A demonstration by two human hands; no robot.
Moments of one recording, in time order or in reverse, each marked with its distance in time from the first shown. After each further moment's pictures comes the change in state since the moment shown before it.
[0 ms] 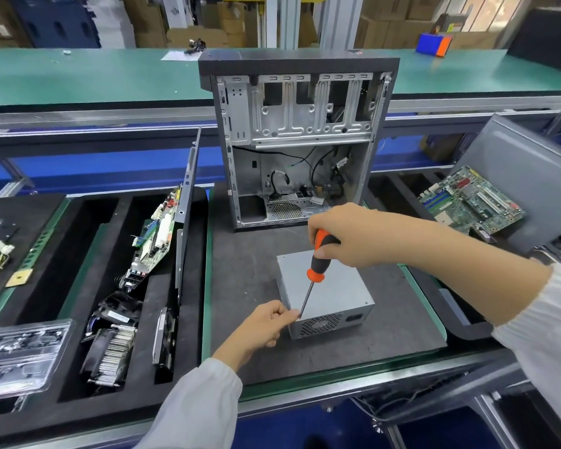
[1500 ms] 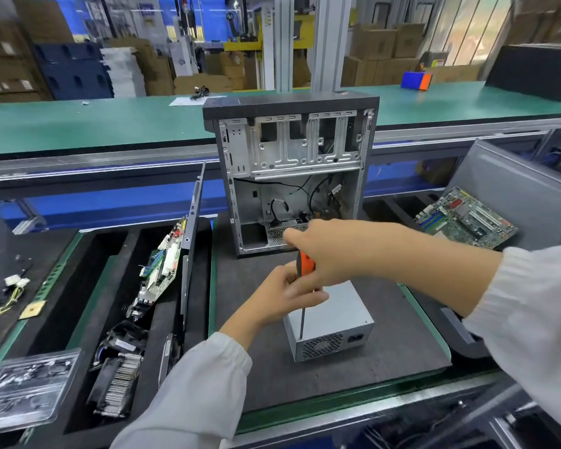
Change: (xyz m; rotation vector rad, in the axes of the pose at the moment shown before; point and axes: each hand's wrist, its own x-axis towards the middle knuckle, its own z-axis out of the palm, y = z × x) left_hand -0.018 0.112 -0.005 0.224 -0.039 0.561; right_hand -0.011 -0.037 -0.018 -0.286 -0.015 0.019
